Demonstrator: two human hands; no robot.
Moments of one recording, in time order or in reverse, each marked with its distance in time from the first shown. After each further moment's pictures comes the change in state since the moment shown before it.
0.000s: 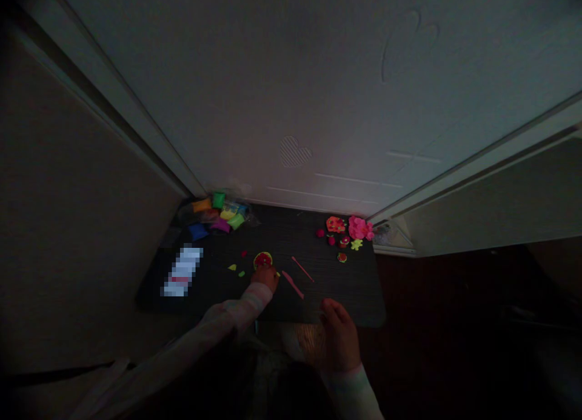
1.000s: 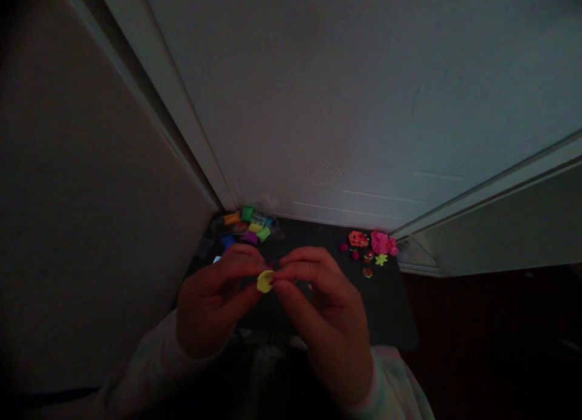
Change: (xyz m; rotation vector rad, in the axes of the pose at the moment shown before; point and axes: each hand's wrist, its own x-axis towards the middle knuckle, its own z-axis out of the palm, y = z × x) left_hand -0.170 -0.004 -0.211 -0.887 0.693 0.902; right_hand -0.130 -0.128 0.137 -0.291 -0.575 -0.972
